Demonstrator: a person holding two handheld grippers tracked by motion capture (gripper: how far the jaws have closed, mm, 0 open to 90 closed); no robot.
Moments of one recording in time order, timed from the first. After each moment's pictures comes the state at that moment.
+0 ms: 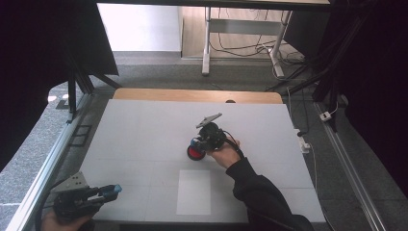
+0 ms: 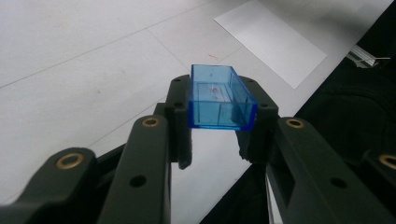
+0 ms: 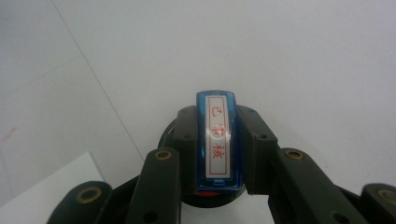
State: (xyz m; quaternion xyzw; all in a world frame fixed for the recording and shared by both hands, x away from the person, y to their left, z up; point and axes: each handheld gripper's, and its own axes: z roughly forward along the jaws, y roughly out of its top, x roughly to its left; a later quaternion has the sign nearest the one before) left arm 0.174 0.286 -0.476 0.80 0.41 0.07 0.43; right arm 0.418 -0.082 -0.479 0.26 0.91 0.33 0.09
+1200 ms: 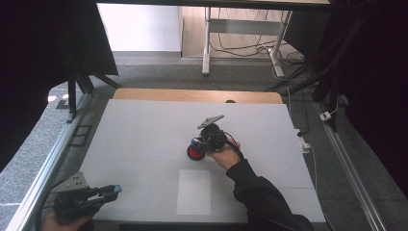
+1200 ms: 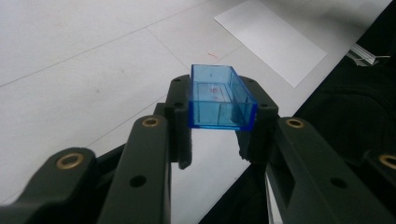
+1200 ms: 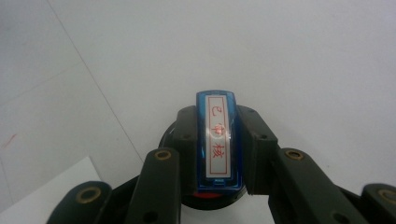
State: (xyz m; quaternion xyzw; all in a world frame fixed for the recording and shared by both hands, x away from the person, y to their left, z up) left arm 0.174 0.286 -0.476 0.80 0.41 0.07 0.42; right arm 0.415 -0.086 -0.482 0.27 0.90 0.34 0.10
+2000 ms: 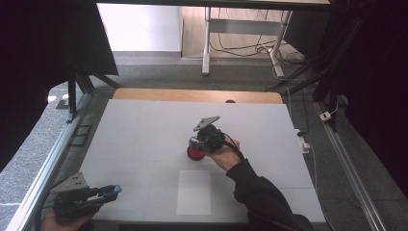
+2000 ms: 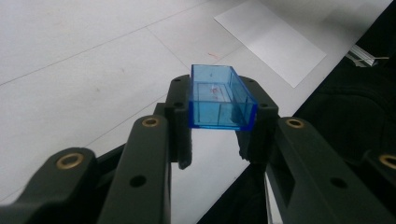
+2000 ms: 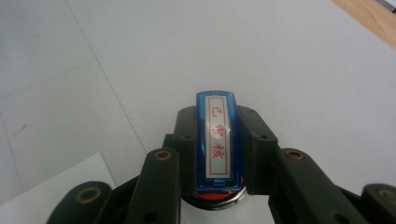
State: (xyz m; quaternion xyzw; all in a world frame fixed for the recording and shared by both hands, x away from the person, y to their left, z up) left arm 0.173 0.287 -0.476 0.80 0.42 0.07 0.43; right arm 0.400 -0.077 -0.465 0.22 0.91 0.33 0.14
